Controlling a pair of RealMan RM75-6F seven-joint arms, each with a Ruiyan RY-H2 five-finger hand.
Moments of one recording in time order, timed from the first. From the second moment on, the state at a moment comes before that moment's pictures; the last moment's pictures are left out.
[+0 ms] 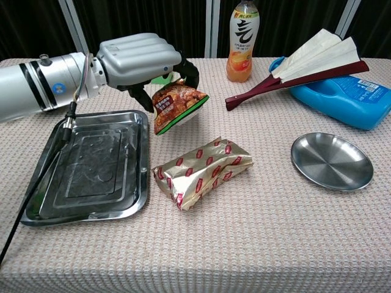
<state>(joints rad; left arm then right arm) -0.95 -1.71 -0.11 -0.99 1.74 1.02 -0.02 0.31 -1.10 0.19 -1.60 -1.30 1.27 0.18</state>
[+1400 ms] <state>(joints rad) -0.77 -1.48 0.00 -1.73 1.56 0.99 0.33 0.31 -1.09 0.20 -1.53 -1.33 1.24 0.28</state>
